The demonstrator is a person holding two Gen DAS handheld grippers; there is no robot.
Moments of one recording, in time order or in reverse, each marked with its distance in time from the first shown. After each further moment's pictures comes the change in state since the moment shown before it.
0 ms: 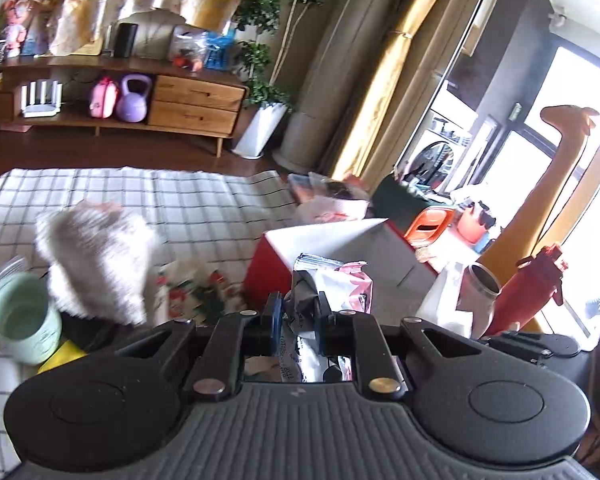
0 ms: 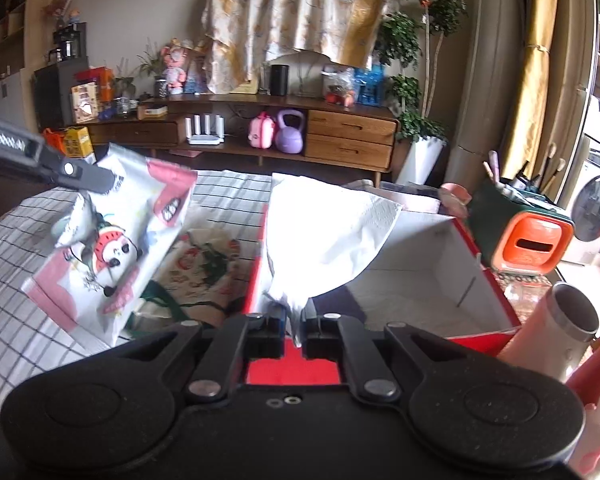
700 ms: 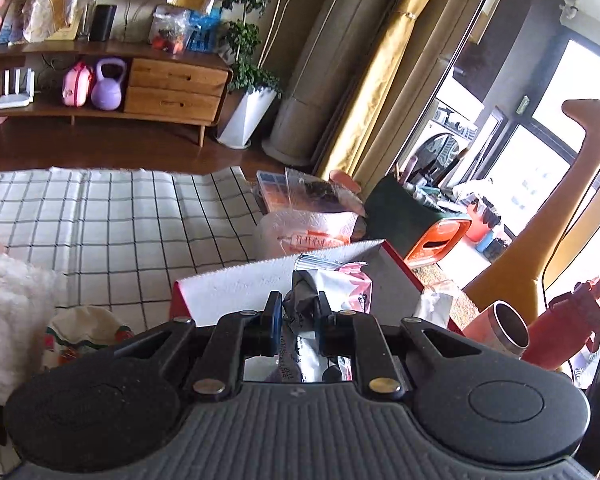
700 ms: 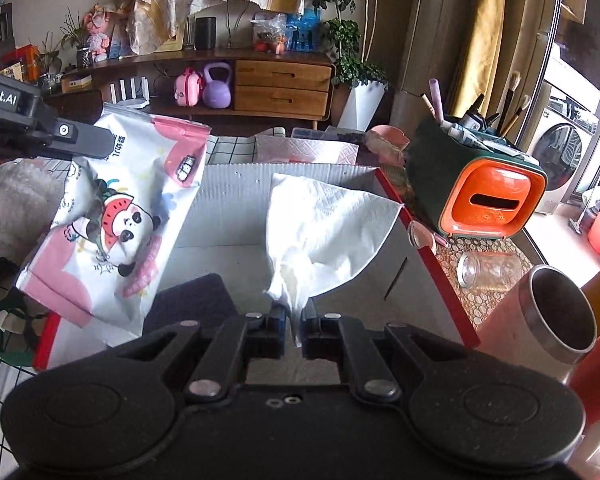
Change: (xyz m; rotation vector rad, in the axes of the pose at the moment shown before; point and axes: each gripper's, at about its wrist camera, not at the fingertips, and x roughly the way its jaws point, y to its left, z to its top) left arm 0.160 -0.057 0.054 -0.007 0.027 -0.021; right arm 0.095 -0.090 0.002 0.081 0.153 -0.140
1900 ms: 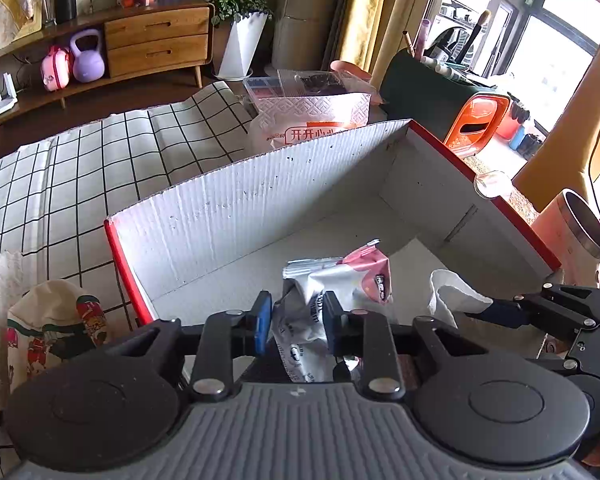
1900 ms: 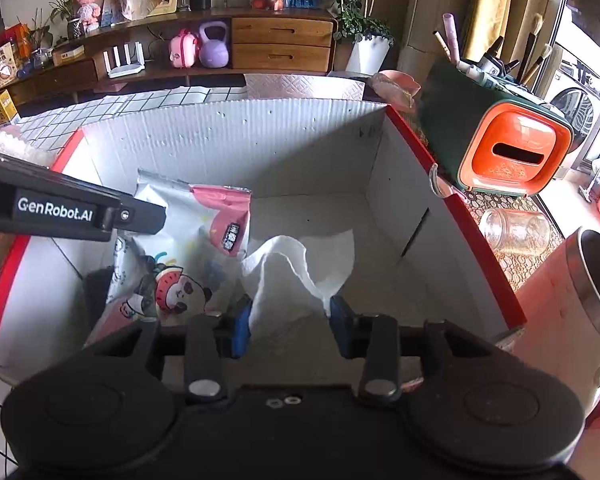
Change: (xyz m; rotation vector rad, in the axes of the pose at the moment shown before) left arm 0.098 -0.029 -0.038 0.181 0.253 0.115; right arm 0.039 -0.008 -0.008 0.024 0.123 0.028
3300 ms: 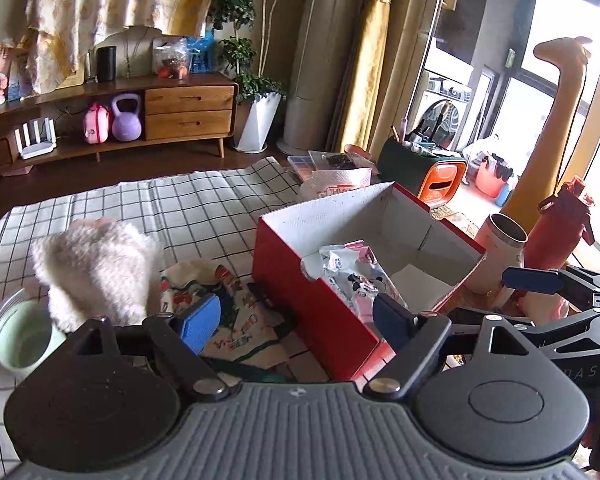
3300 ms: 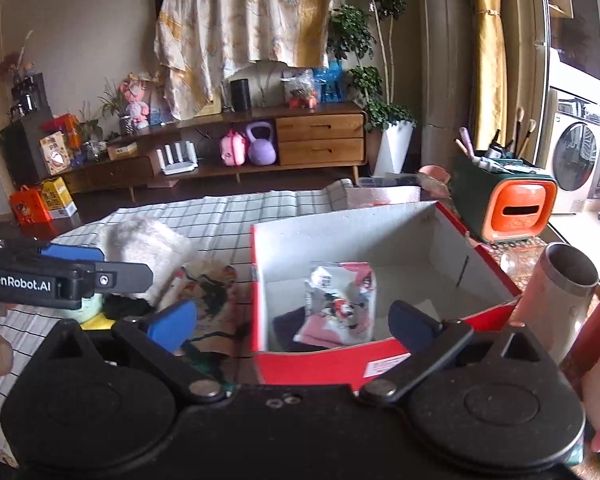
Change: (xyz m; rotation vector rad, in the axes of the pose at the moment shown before) left arm -0.202 0.056 -0.091 0.008 -0.237 0.004; right arm -0.157 0.088 -0.035 0.086 -0.290 0.139
